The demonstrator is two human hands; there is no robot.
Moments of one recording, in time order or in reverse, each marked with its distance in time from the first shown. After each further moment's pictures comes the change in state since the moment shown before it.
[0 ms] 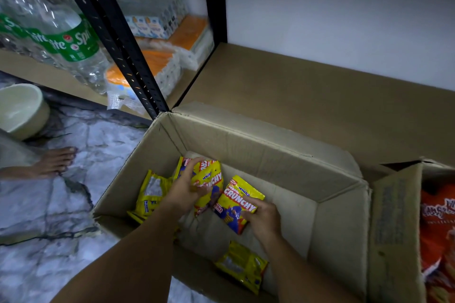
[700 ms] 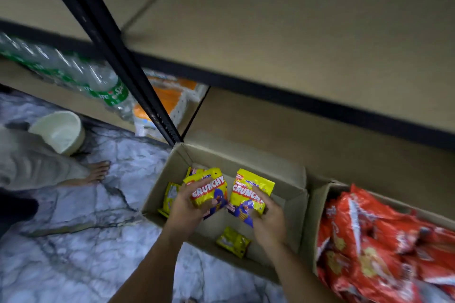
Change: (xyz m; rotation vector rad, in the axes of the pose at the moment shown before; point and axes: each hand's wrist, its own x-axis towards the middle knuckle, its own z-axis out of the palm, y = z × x) left_hand -0.139 0.200 -0.010 -0.028 0.126 0.011; right_hand -0.170 -0.169 -0.110 0.110 0.041 -0.116
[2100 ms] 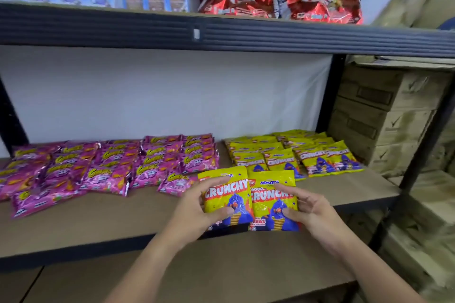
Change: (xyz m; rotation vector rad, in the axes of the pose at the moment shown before) left_hand -0.158 0.787 0.174 -0.140 -0.679 0.717; right_hand -0.305 -0.539 -0.582 0.268 0.198 -0.456
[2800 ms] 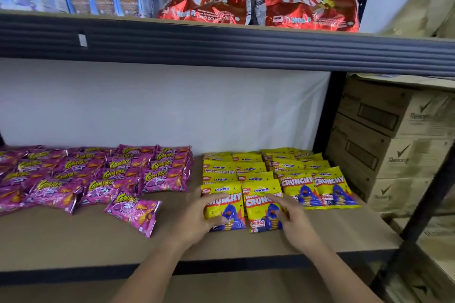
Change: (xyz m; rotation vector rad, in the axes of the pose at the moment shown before) left_hand 0.134 -0.079 0.083 0.441 0.068 -0.078; right_hand 0.137 0.062 -0.134 -0.618 0.063 -0.156
